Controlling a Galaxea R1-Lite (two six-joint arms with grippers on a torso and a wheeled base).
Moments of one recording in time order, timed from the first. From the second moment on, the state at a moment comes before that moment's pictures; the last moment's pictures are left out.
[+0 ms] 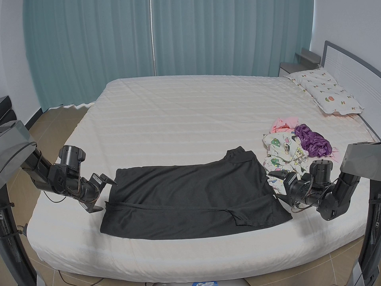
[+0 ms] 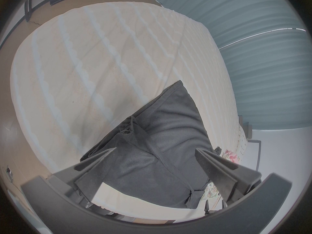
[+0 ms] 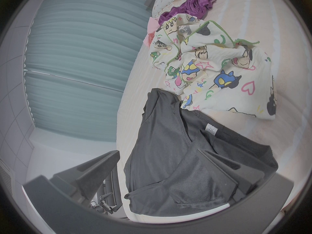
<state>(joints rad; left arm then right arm) 0.01 2.11 -0.92 -0.25 -0.28 -1.02 0.09 2.30 -0.63 -1.21 0.35 1.08</state>
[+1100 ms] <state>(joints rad) 0.04 2.24 -1.15 -0.14 -0.26 -1.01 0.10 2.31 -0.63 -1.20 0.33 1.05</state>
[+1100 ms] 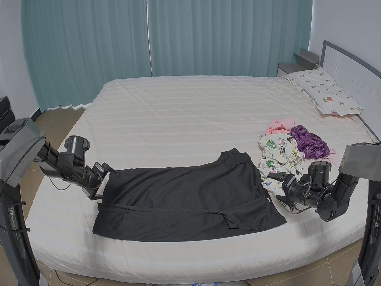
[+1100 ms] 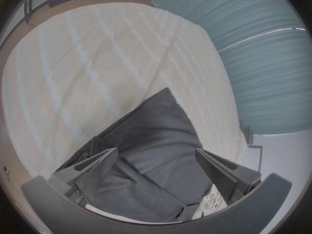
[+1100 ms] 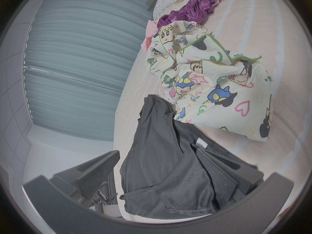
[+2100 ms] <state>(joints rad) 0.02 2.03 -0.53 -0.59 -0.20 -0.96 0.23 2.24 -0.44 -1.27 0.06 1.06</state>
